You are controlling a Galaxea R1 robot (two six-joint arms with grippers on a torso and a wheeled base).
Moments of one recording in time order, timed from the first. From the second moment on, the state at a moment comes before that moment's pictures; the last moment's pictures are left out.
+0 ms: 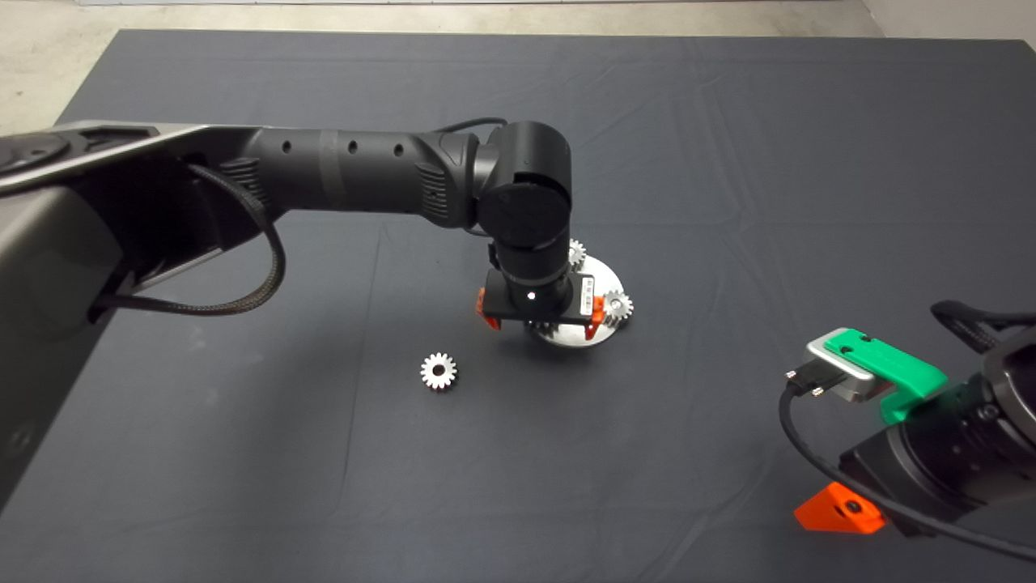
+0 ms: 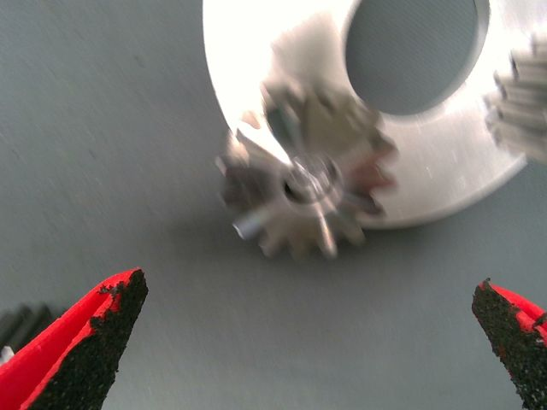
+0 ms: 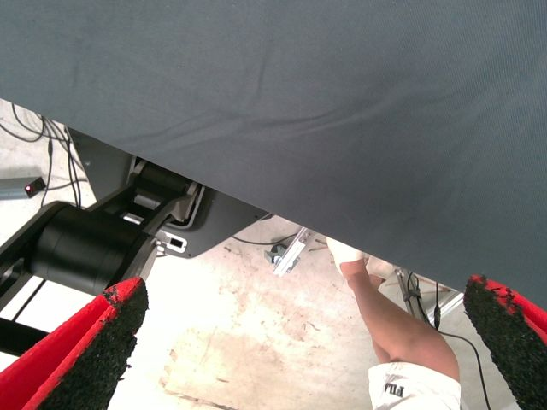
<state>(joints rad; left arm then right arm) -0.38 2.90 -1.25 0.34 1.44 -1.52 0.58 2.29 -0.34 0.06 -1.53 1.59</state>
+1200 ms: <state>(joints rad) -0.34 2.93 -1.38 0.40 1.44 -1.44 0.58 2.29 -0.34 0.06 -1.53 1.59</state>
